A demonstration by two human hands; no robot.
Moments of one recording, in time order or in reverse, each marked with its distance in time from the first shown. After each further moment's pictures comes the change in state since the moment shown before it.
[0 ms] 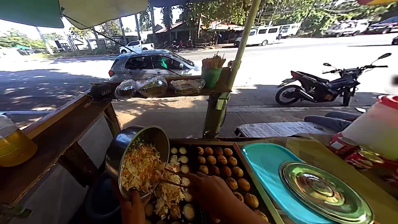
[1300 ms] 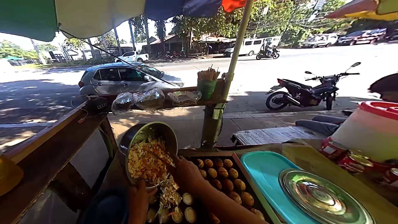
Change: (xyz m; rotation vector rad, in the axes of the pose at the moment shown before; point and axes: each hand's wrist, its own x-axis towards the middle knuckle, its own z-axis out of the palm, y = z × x) left_hand 0.062 0.023 0.054 -0.033 -0.169 -0.100; right_hand 0.085 -0.042 -0.043 0.188 0.152 0.105
